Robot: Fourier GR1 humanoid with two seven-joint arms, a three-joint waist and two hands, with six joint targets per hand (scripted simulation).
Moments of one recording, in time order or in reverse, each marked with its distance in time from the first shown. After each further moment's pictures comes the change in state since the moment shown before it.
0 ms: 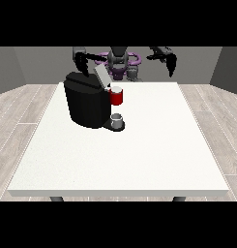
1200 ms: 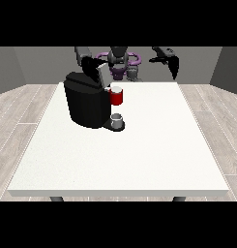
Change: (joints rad) left arm 0.024 0.060 -0.019 -0.058 0.048 0.041 -0.014; right arm -0.203 0.014 0.010 0.165 0.076 0.006 -0.059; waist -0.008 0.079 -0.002
